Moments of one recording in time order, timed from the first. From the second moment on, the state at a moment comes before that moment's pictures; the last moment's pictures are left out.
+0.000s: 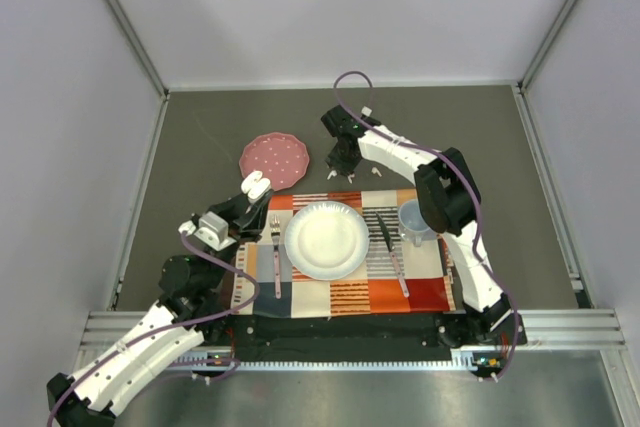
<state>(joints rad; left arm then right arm) -0.71 0.29 0.18 0.62 -0.09 0.10 0.65 2.27 1.88 -0.73 0.23 1.21</state>
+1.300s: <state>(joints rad) -0.71 0.28 0.18 0.61 -0.10 0.10 0.65 2.29 1.88 -0.73 0.22 1.26</state>
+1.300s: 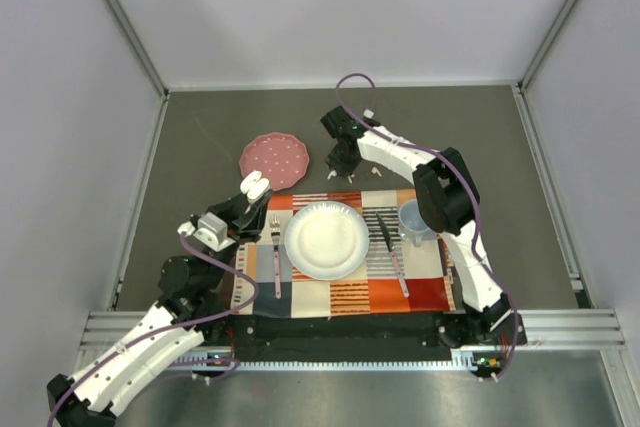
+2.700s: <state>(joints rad) -0.71 0.29 0.18 0.61 -0.10 0.10 0.65 2.31 1.89 -0.72 0.21 1.29</state>
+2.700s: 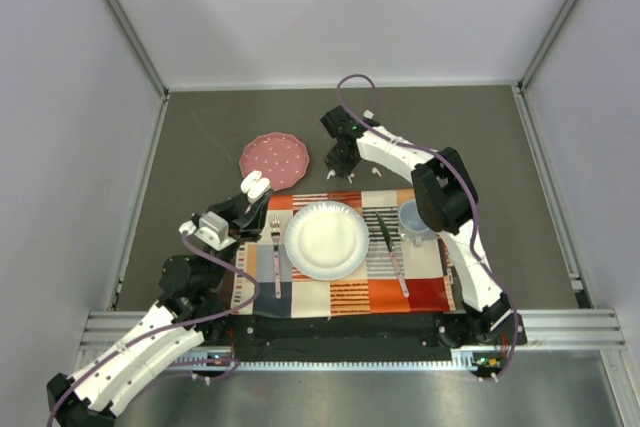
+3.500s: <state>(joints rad) -0.71 0.29 0.18 0.61 -0.10 0.10 0.65 2.29 1.87 -0.71 0.18 1.30</state>
